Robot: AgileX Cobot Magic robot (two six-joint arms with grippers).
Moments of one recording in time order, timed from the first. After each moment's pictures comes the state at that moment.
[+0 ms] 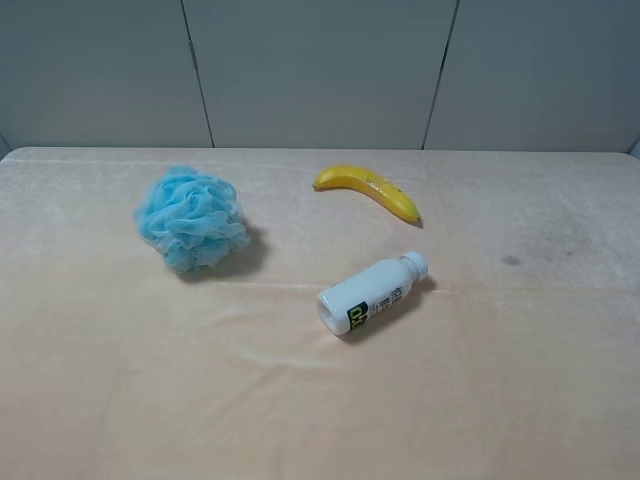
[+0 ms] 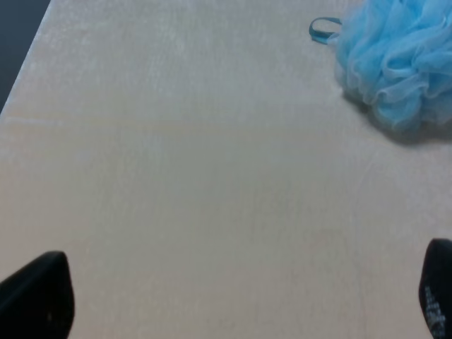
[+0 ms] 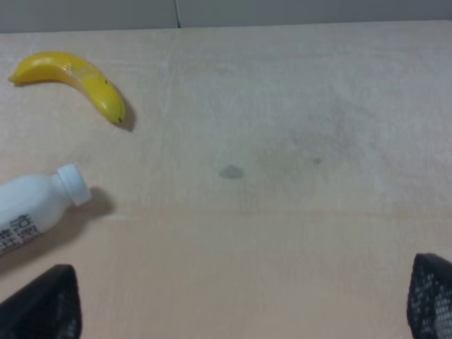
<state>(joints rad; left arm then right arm) 0.18 -0.01 -0.50 -0.06 1.06 0.11 0.09 -0.01 -0.49 -0.01 1.02 0.02</state>
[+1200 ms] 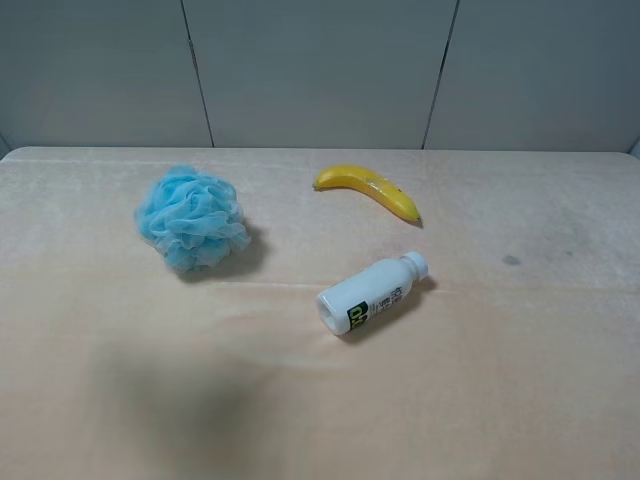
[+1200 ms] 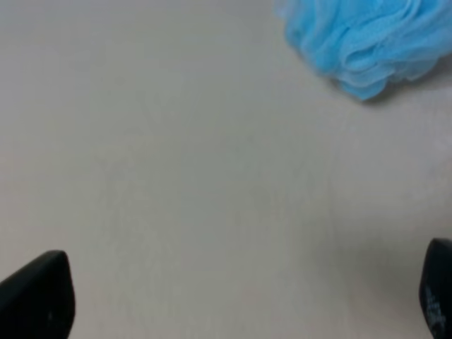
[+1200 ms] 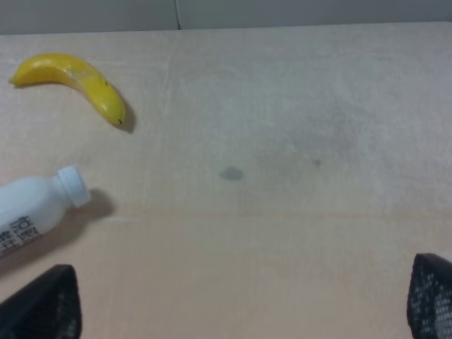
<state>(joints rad) -0.15 1.19 -1.18 0.06 1.13 0.08 0.09 -0.01 -0.49 -0.01 1.02 0.02</state>
